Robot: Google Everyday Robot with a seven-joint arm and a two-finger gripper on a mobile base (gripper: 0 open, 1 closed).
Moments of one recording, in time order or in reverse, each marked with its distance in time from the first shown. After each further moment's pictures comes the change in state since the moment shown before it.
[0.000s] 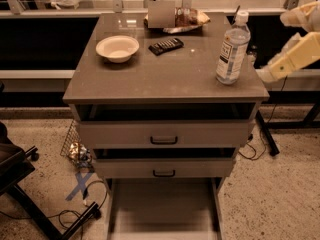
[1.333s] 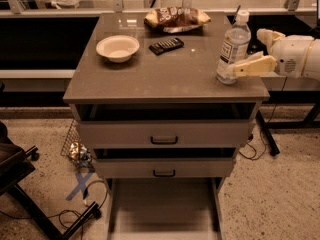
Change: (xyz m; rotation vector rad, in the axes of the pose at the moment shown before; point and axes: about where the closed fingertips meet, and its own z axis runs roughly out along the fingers) arm 0.019 -0.081 0.092 0.119 -0.522 0.140
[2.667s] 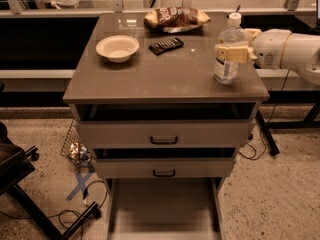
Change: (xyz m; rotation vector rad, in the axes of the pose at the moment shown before) arm -0.003 -0.019 0.049 0.014 -0.021 -0.075
